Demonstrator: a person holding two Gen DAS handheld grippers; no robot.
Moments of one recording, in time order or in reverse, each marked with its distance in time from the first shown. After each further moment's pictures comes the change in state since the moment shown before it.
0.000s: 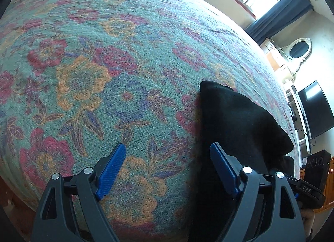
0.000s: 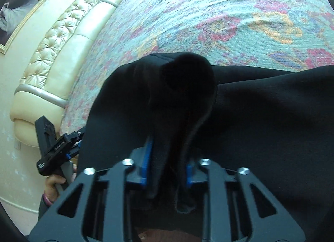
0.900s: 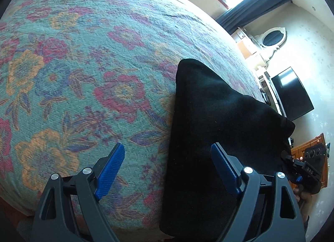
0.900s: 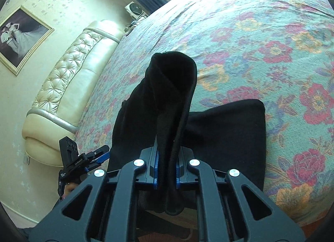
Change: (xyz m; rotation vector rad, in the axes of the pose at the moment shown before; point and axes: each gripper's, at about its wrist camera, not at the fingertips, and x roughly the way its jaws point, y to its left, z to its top) left arm 0.005 -0.071 -0.027 0.076 0.067 -0.200; right arm -0.152 -0.056 -0.008 0.038 -0.233 -0.022
